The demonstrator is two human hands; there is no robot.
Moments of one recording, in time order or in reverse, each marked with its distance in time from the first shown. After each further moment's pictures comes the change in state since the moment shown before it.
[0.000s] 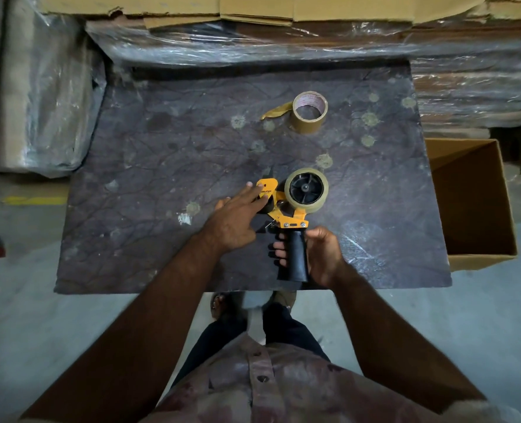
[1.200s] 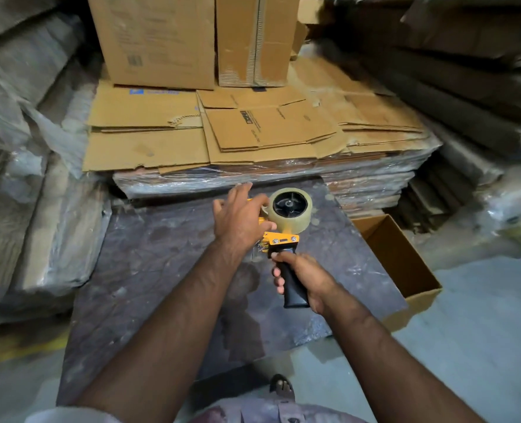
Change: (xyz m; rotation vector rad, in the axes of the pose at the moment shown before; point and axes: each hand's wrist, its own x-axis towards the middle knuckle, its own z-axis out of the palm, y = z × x) left_hand -0.069 0.052 -0.158 0.088 0.594 0.131; right_hand -0.116 0.017 0.190 -0.309 0.258 -0.600
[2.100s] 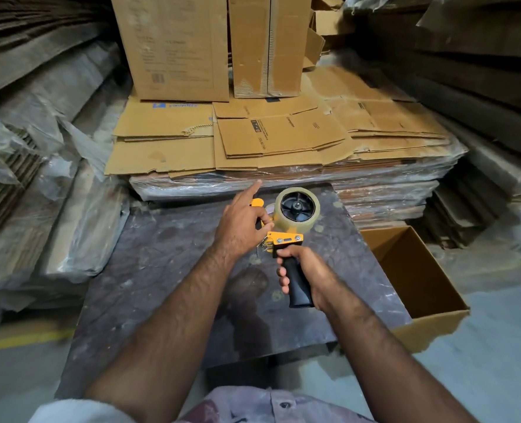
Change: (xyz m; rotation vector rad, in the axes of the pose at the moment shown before) left_hand -0.012 0.040 0.015 -0.151 0.103 0.078; right_hand -0.017 -0.030 -0.051 -0.056 -0.075 0.145
